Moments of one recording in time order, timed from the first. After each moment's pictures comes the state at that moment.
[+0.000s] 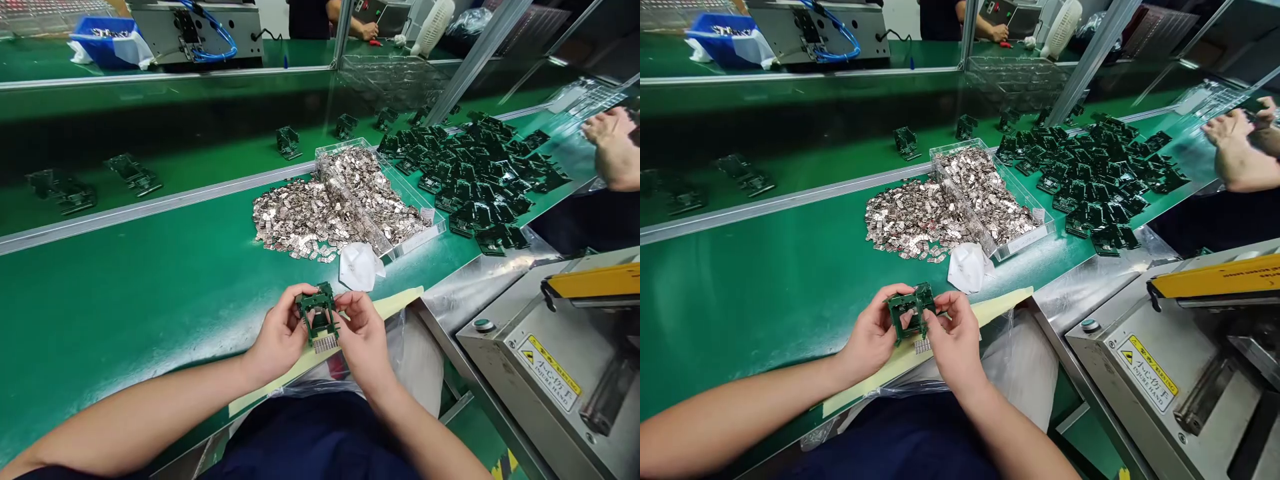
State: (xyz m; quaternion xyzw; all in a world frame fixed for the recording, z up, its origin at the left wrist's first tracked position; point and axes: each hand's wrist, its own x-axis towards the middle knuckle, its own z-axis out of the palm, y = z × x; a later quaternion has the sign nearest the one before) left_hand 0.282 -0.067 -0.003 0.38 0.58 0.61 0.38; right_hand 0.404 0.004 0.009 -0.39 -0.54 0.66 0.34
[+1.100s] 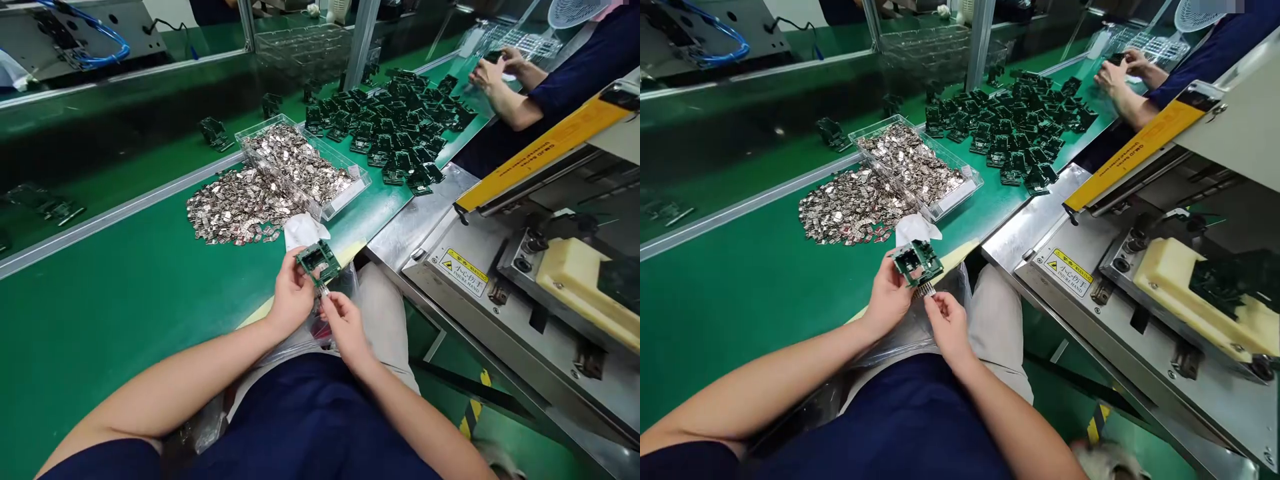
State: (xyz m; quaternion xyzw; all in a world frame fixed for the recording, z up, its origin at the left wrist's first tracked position) left_hand 0.357 -0.007 -0.007 0.38 0.52 0.67 0.37; right_hand 0.480 -0.023 -0.057 -0.48 -0.47 0.62 0.40
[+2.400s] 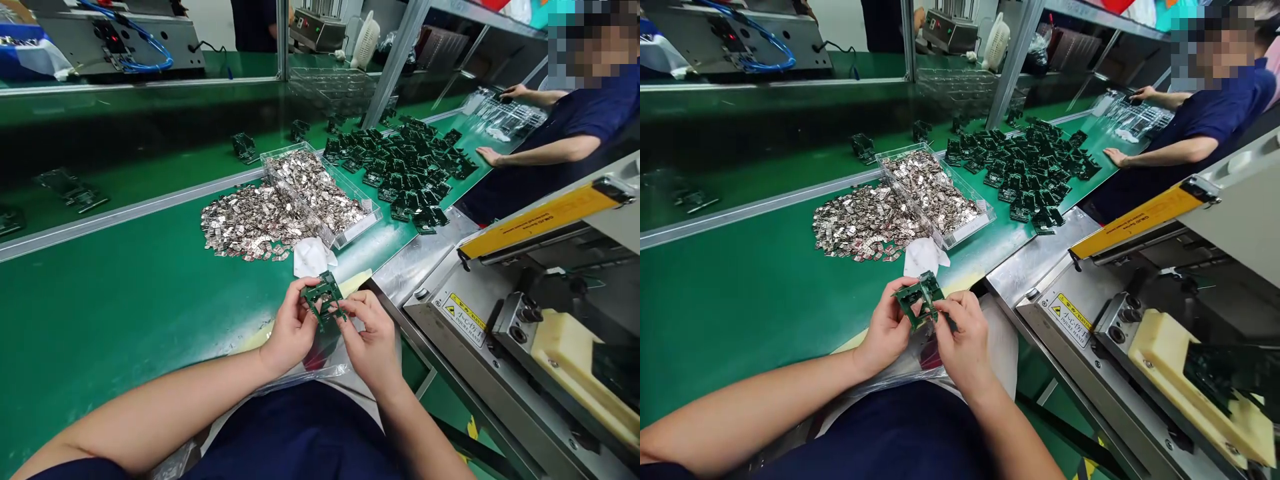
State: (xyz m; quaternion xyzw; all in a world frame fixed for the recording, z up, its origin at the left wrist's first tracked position) left_hand 0.354 -0.025 -0.004 0.43 0.51 0.63 0.38; right_hand 0.489 0.020 0.032 -0.37 -0.77 0.34 0.40
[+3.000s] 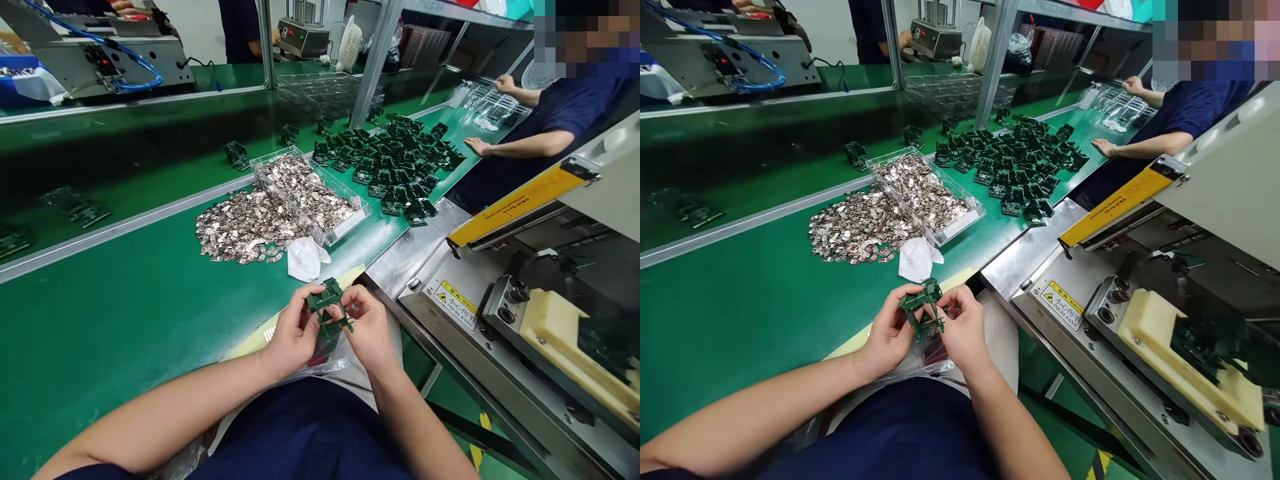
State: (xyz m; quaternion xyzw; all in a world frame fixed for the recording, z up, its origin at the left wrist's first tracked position) left_hand 0.358 -0.036 -0.004 0.50 0.51 0.58 0.39; right_hand 0.491 0.024 0.021 -0.45 -0.61 0.52 0.40
